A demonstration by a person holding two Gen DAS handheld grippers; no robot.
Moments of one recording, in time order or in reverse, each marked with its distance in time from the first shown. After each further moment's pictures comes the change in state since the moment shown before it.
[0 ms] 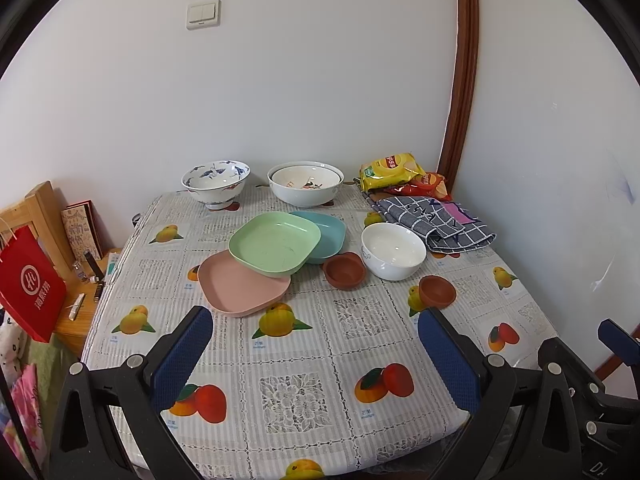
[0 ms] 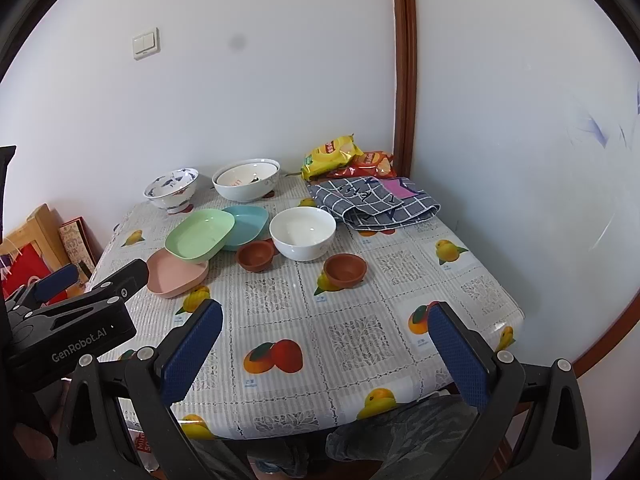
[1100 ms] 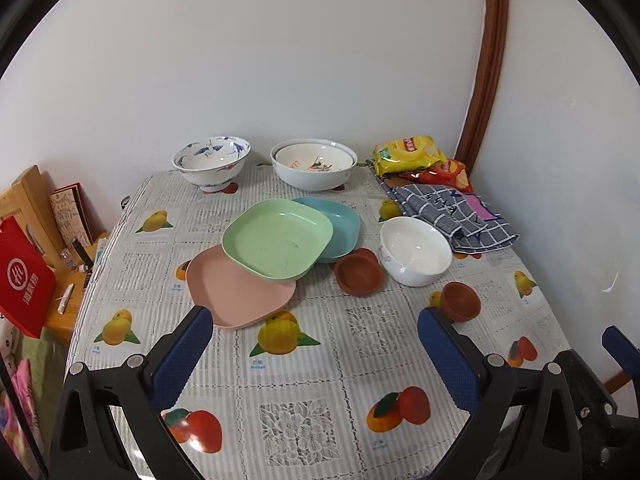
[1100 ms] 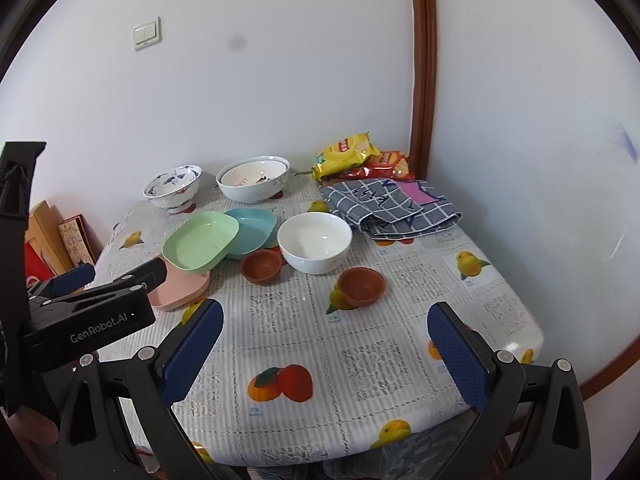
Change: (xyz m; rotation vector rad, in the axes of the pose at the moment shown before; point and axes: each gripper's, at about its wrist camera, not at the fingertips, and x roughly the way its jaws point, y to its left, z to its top) left arm 0.075 0.015 0.026 -0.037 0.104 0.004; right arm 0.055 0.014 0.027 -0.013 0.032 0.052
